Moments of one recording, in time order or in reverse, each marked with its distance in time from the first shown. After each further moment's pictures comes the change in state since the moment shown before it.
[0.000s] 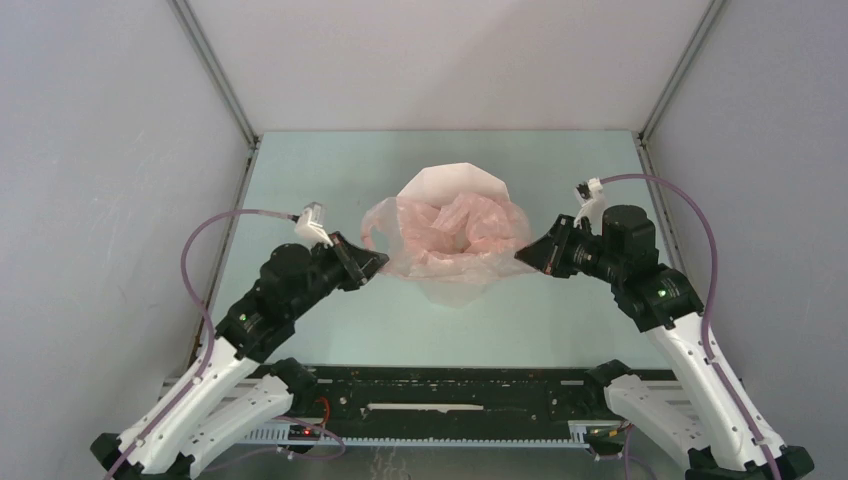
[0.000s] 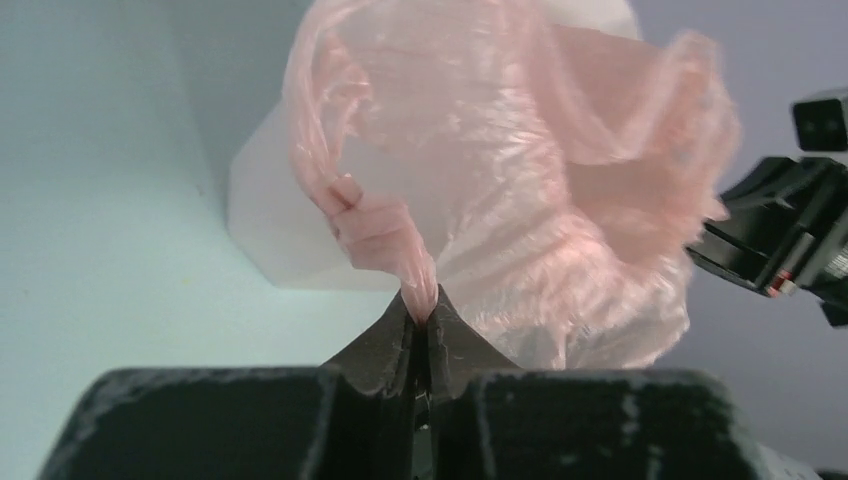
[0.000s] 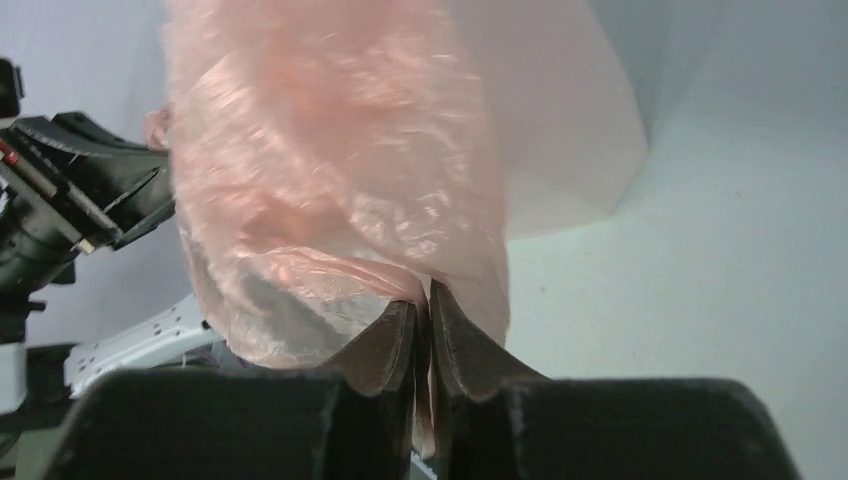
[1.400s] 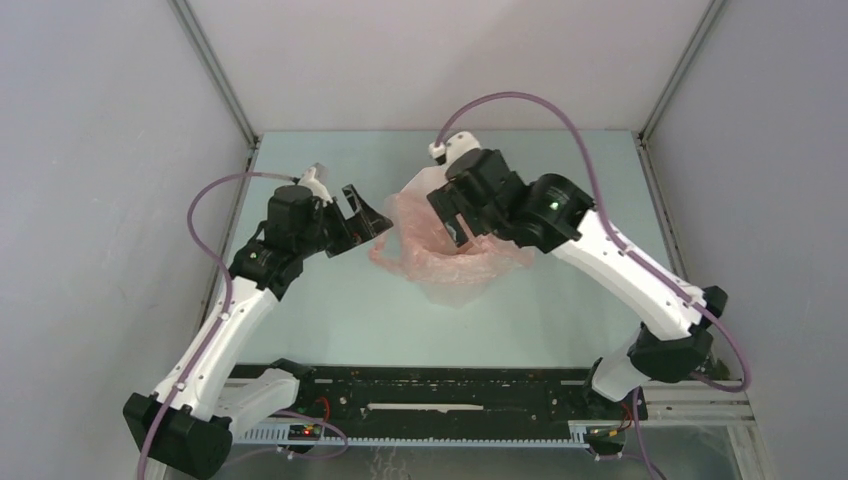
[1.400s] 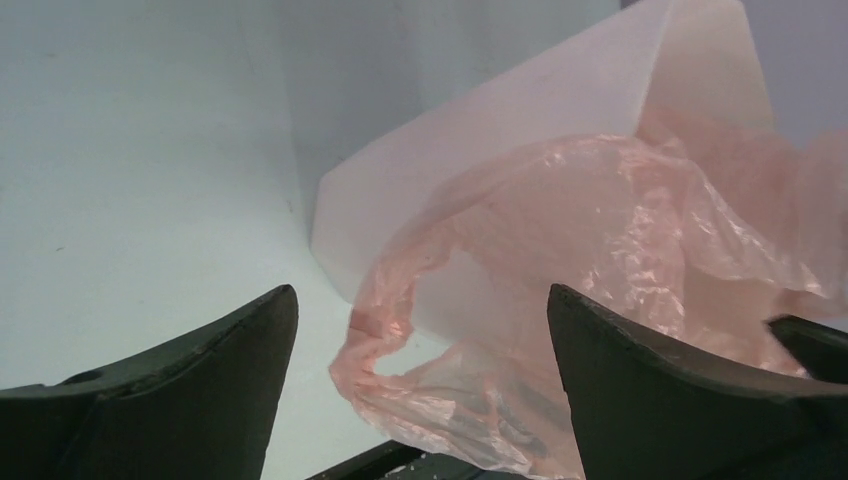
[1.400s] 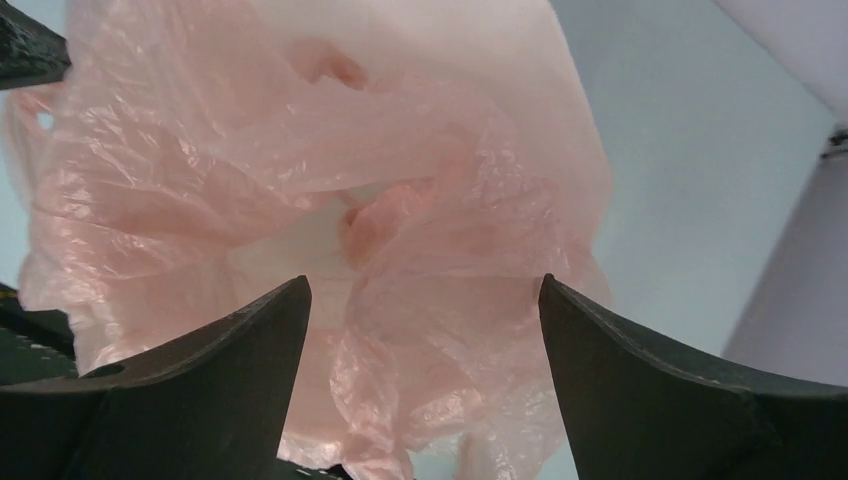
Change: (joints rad) left arm 0.319 0.357 0.248 -0.154 0.206 0.127; right arm 0.576 0.724 0.922 -0.498 0.844 -0.487
